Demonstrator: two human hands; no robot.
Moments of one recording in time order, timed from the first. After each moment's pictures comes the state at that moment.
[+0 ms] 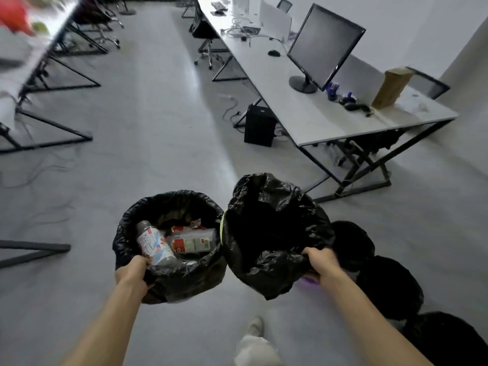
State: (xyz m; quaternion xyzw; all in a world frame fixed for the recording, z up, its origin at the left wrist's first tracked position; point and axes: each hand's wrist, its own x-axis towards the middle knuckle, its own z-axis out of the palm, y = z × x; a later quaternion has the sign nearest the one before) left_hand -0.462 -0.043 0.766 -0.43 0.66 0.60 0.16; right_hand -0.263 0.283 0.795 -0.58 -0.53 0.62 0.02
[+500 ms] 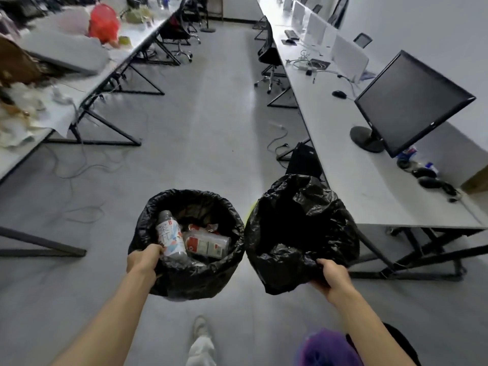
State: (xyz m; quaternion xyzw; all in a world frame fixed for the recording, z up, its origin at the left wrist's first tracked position) left_hand -0.687 0.085 0.789 -0.43 0.67 0.59 0.10; right_hand -0.543 0.453 0.806 -0.55 -0.51 0.67 0.01
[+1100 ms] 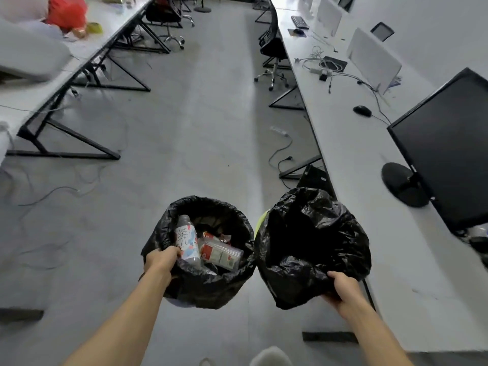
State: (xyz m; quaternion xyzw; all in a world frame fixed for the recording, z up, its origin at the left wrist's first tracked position) left_hand -1.087 0.233 0.733 -0.40 0.70 0.55 0.21; right_hand -0.914 0.602 0.775 -0.58 -0.50 0.64 -0.01
